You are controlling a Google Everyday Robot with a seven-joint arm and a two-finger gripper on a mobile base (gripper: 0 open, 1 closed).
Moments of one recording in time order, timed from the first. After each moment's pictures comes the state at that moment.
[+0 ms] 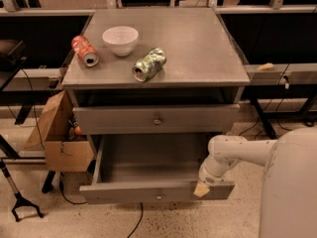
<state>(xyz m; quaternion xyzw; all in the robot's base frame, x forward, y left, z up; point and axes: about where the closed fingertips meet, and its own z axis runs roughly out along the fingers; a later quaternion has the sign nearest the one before) 0.517 -0.169 0.408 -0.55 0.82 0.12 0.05</state>
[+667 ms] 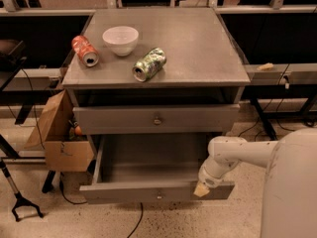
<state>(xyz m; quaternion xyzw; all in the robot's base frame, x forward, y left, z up) 0.510 -0.171 0.408 -0.55 0.82 0.13 0.05</state>
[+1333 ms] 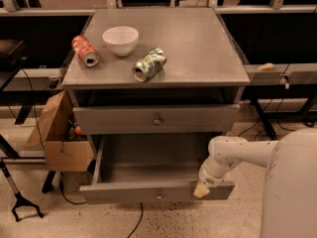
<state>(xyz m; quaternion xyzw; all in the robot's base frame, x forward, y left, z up) 0.510 -0.171 0.408 -0.55 0.82 0.13 0.04</state>
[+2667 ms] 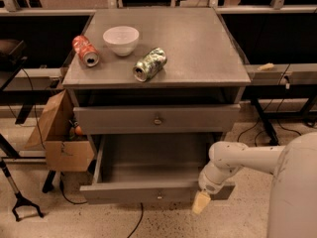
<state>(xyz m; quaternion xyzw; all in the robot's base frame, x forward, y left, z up) 0.483 -0.170 0.402 -0.56 0.82 0.14 0.04</state>
